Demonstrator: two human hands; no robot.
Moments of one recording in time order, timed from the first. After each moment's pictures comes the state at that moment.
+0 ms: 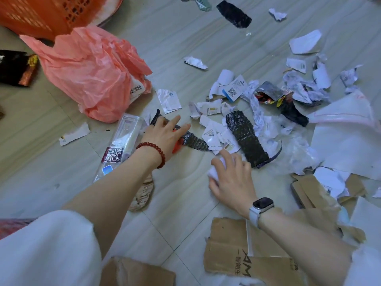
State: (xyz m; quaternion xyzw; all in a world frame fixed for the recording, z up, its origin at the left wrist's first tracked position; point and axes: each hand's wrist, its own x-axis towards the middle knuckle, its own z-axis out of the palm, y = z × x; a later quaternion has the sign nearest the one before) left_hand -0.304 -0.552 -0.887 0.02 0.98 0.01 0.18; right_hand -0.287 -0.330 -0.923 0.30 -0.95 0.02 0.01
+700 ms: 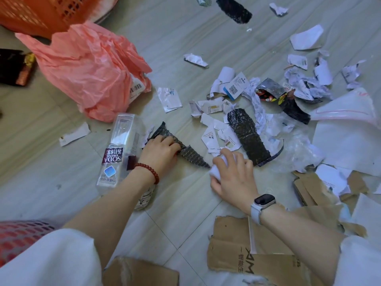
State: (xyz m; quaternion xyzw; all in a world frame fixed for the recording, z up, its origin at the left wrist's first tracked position) left_hand -0.272 -0.550 -0.912 0.04 0.99 0.10 0.02; right_hand -0.288 -0.330 -0.928 0.30 -0.95 0.02 0.02
